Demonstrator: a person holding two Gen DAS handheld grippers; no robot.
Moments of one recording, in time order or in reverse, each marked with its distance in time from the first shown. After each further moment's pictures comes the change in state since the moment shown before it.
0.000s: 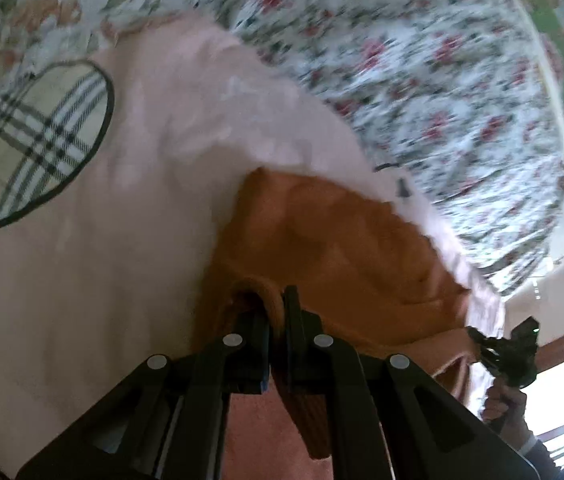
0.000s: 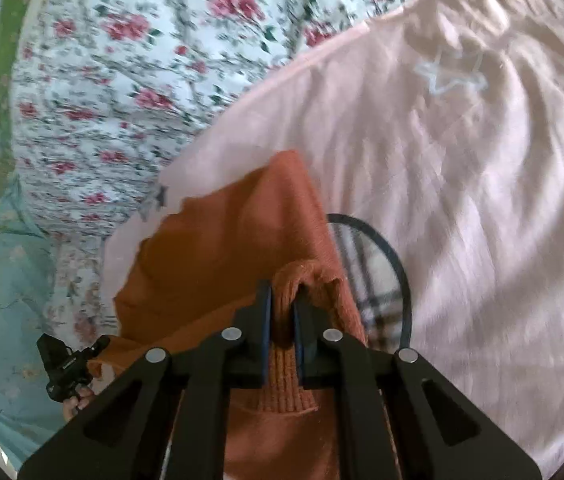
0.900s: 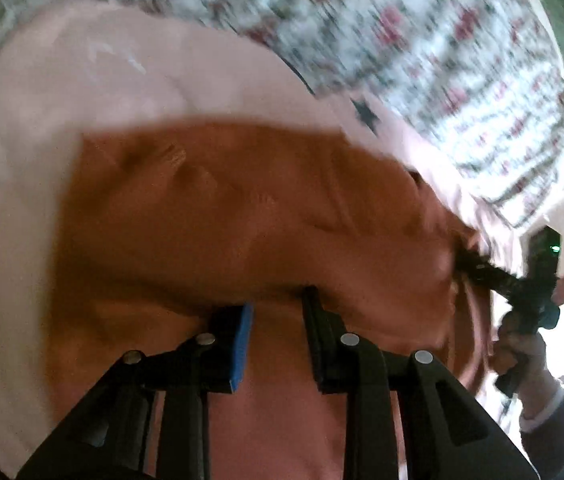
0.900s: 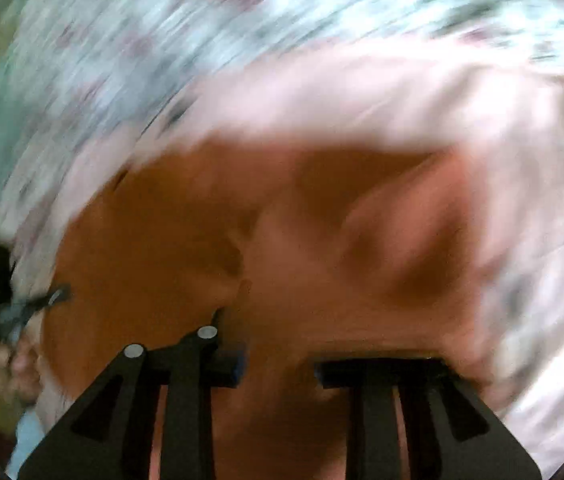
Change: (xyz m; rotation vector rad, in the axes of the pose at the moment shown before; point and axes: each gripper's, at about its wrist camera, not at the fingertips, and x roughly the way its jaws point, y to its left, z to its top) left arm 0.061 -0.068 0.003 0.209 0.122 0.032; right arm 0.050 0.054 0.025 -0.260 -0.041 -0.138
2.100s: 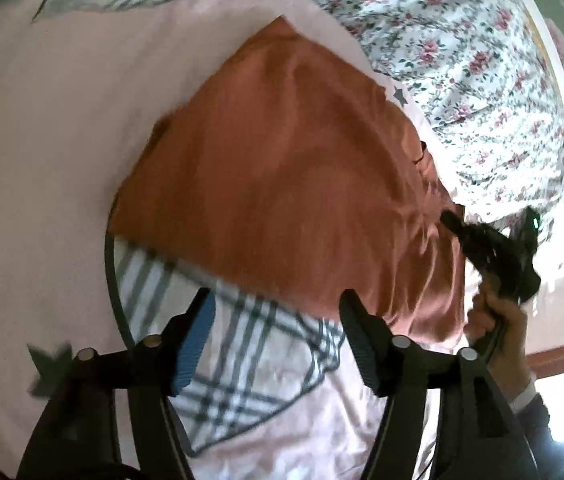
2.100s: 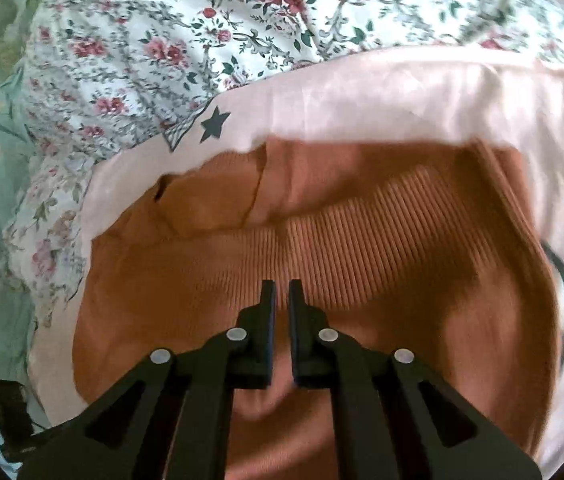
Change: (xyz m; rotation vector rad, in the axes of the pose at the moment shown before) left arm -0.095 0.025 -0.190 -0.372 -0.020 -0.030; right arm -0.020 0.059 -0.053 -0.048 0.071 0.080
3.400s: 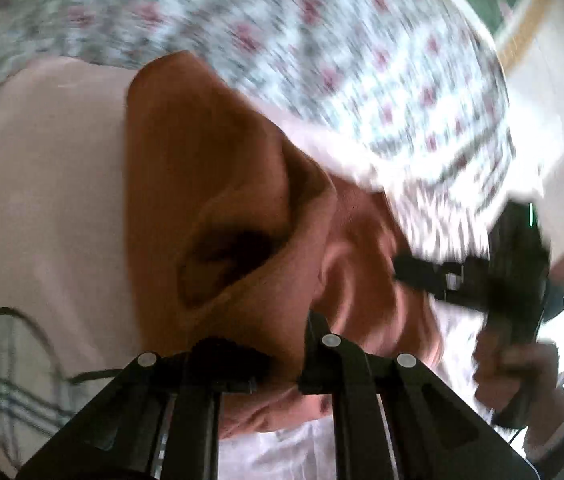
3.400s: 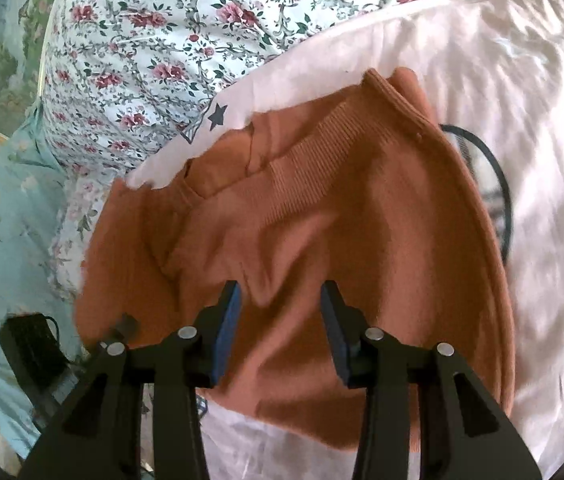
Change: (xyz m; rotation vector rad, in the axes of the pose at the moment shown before) left arm 0.066 -0.183 0.015 0.494 -0.109 -0.053; right arm -0.038 -0.027 -0.020 0.162 0.050 0.146
